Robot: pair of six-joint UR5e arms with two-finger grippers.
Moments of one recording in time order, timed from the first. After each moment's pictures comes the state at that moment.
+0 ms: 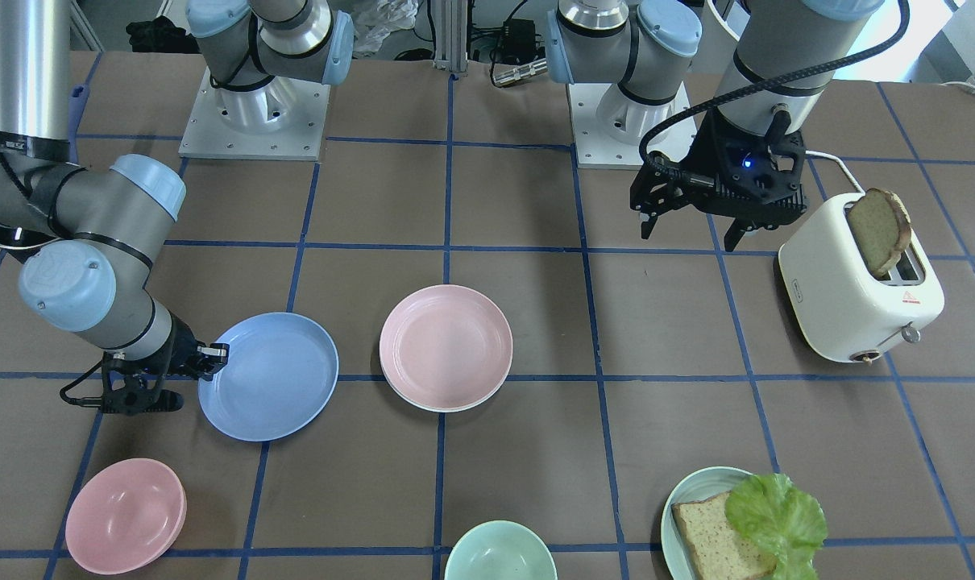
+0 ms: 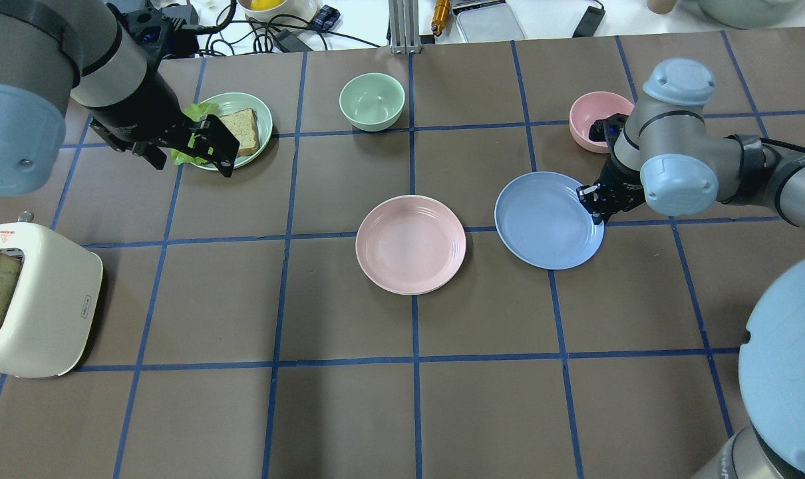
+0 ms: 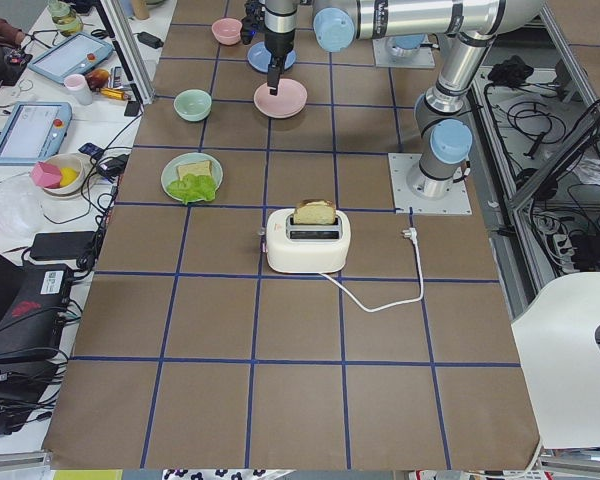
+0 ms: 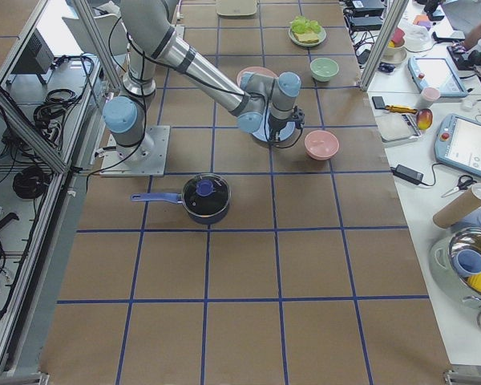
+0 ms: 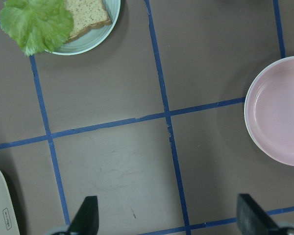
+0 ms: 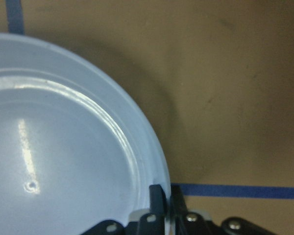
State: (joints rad) left arm -1.52 -1.55 -1.68 -1.41 1.56 0.22; right arm 1.38 -1.16 1.87 -2.19 -1.57 -0.23
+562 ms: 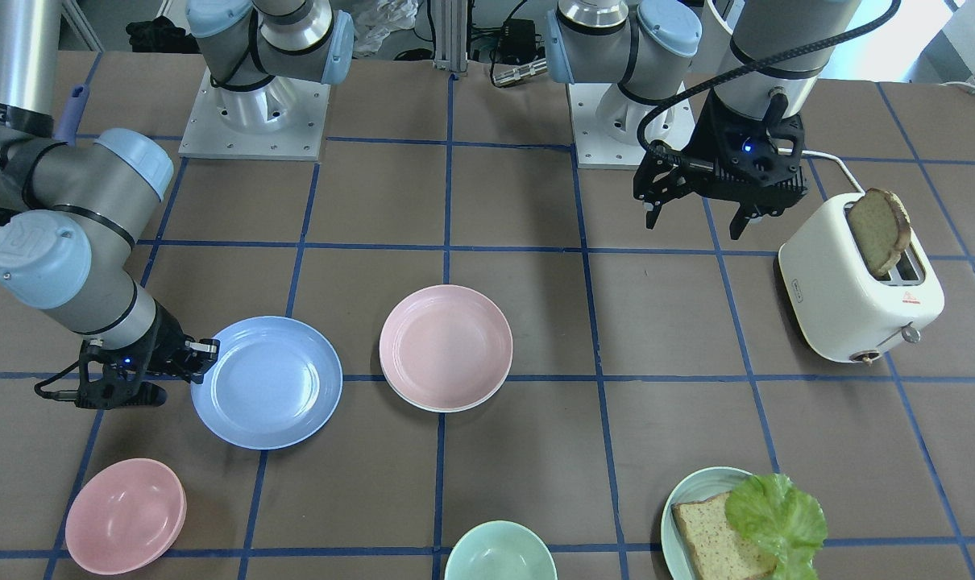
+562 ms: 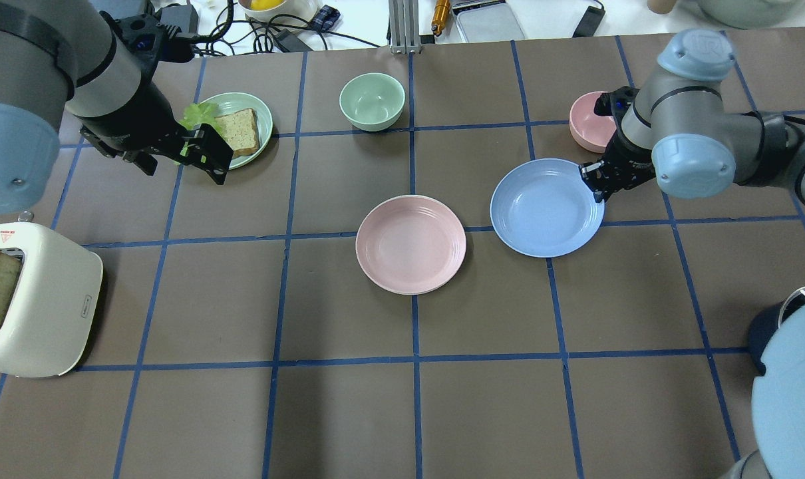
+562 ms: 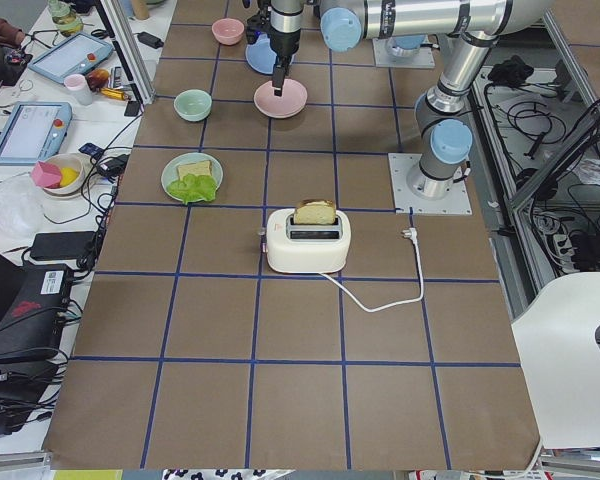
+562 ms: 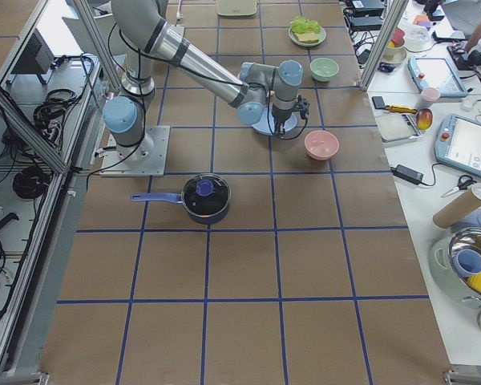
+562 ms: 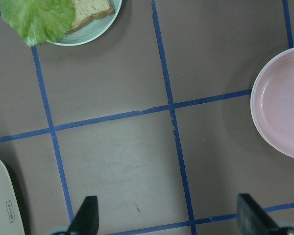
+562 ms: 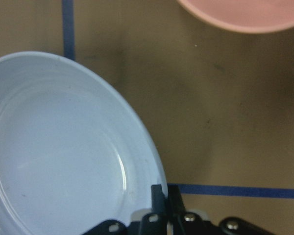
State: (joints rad) left arm -1.52 -1.51 -1.70 -1.41 1.60 0.22; right arm 1.39 -1.23 1.80 -2.12 -1.51 -0.22
